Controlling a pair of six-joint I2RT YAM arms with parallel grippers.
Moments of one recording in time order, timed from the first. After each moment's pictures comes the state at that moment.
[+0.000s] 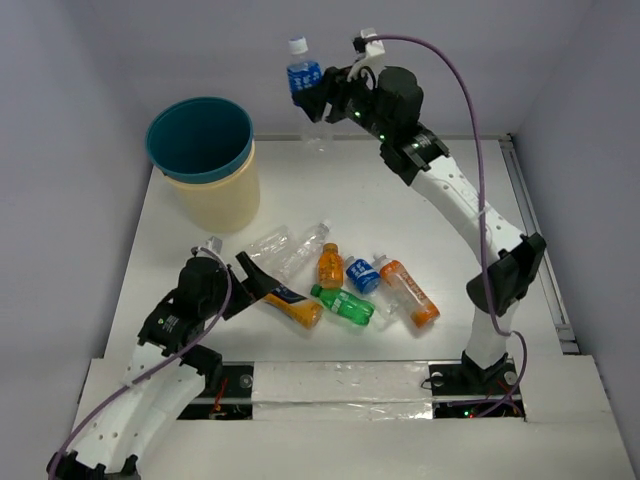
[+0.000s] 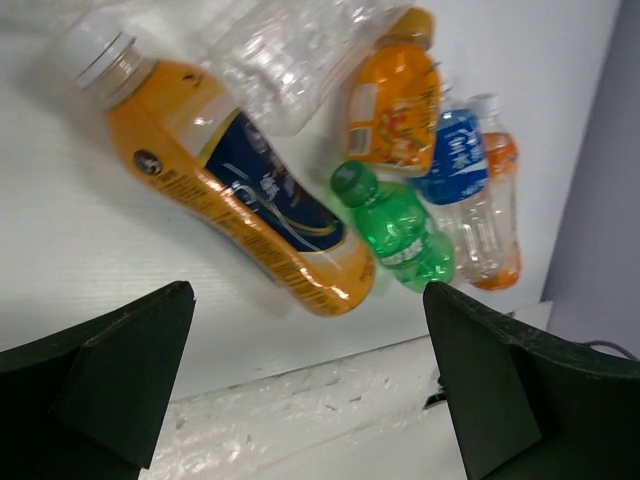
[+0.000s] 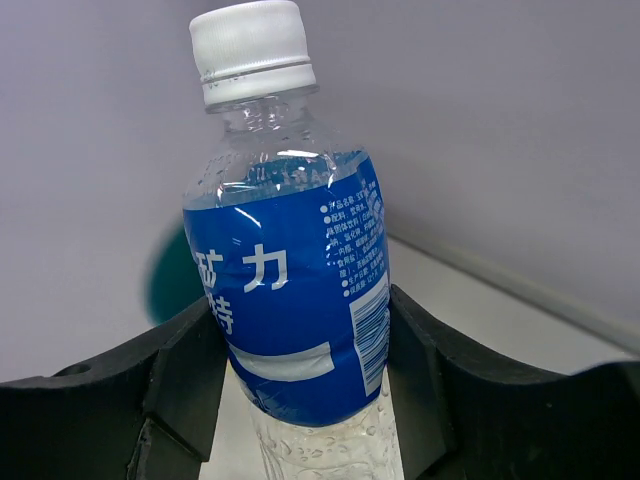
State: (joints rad) left arm -0.38 0.48 0.53 -0.69 0.16 -0.90; right arm 0.59 1.84 2.01 -0.12 -0.18 0.30
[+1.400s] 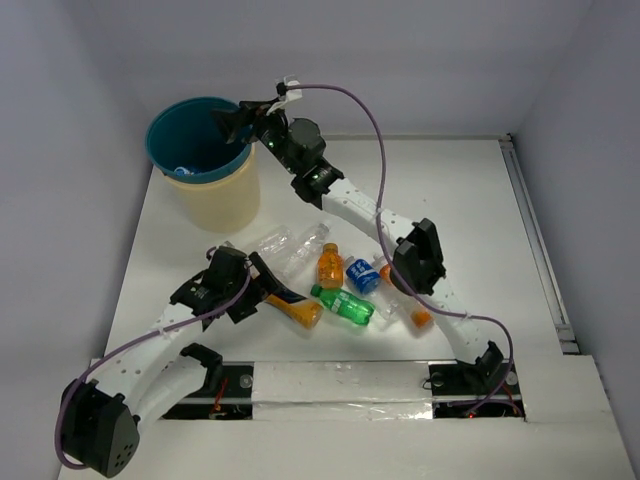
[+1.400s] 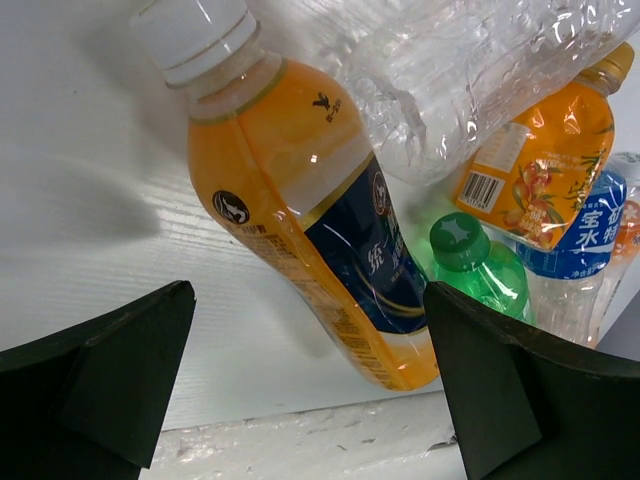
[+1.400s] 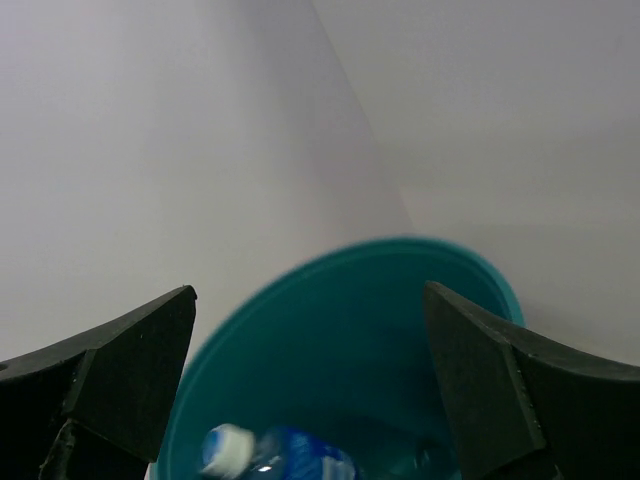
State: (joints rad) left arm -0.45 0.84 0.48 -0.60 0.05 -1.04; right arm 0.83 2.50 2.52 0.43 0.04 0.44
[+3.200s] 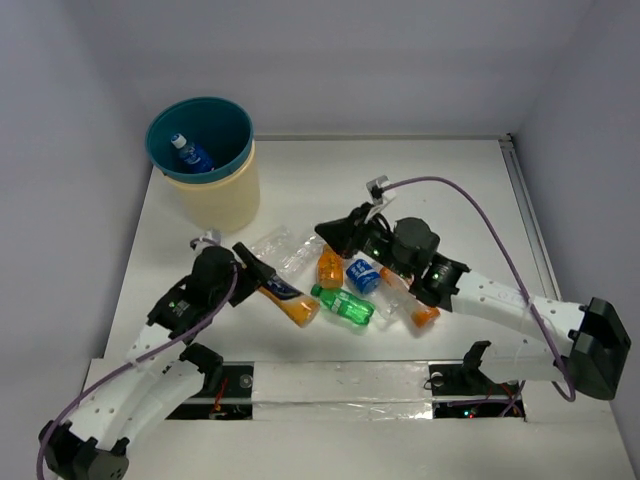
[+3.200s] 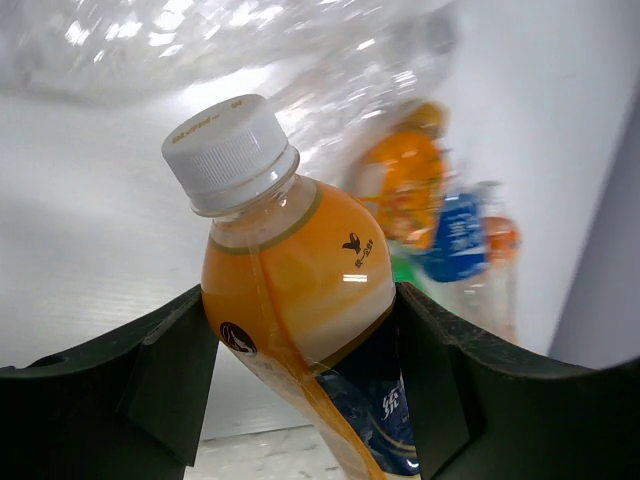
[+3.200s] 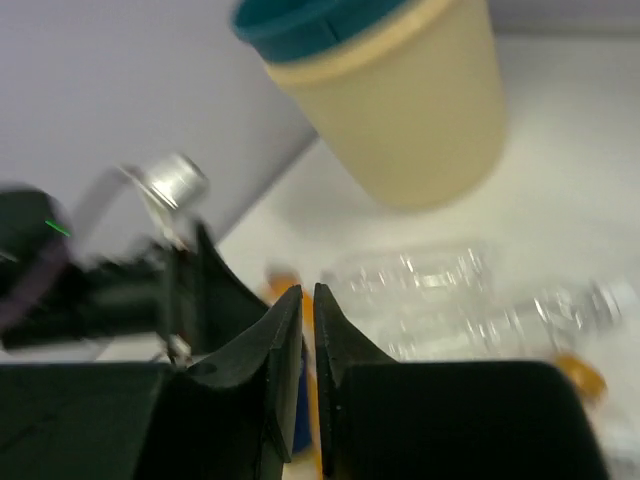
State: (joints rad) left arm -0.50 0.64 0.52 -0.63 -0.10 -1.06; right arm 0.94 1.23 0.89 0.43 0.05 0.50
